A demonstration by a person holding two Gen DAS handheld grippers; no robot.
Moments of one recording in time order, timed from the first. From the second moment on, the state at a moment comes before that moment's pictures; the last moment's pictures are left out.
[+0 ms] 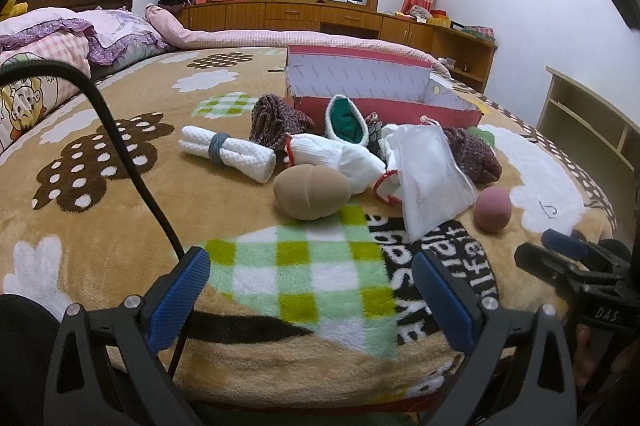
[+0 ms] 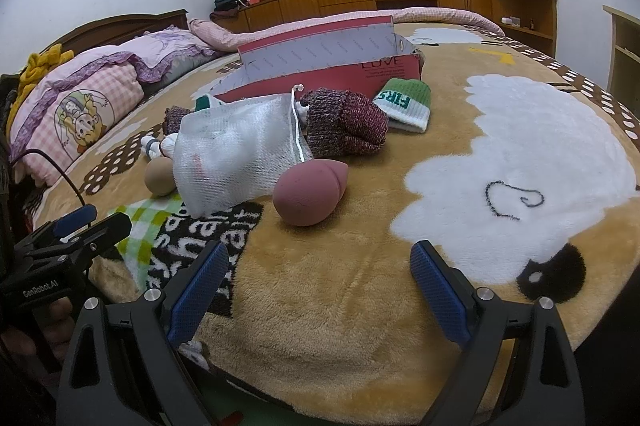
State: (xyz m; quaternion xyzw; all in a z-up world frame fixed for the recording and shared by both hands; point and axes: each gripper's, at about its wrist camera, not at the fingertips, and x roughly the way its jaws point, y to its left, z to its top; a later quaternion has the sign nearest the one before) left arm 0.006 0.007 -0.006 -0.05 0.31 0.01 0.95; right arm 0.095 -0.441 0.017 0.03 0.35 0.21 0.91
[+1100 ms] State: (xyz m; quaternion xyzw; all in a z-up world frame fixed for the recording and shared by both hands) left arm 0.026 0.025 -0.019 -0.07 0.36 0.04 0.93; right arm 0.104 -0.435 0.024 0.04 0.34 0.22 0.91
